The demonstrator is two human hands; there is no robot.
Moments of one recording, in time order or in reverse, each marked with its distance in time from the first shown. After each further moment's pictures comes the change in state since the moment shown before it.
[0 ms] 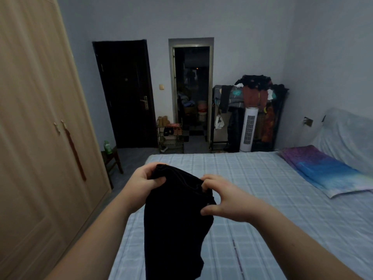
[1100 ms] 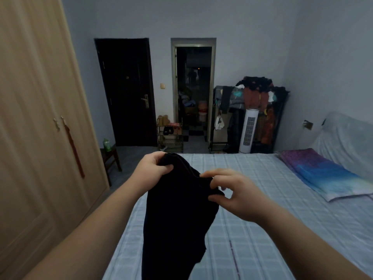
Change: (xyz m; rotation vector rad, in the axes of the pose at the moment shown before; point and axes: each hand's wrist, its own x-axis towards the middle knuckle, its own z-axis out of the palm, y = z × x) left_hand 0.027 0.019 0.014 0.372 0.174 -0.002; right_hand -0.013 0.007 -0.015 -0.187 0.294 -0.263
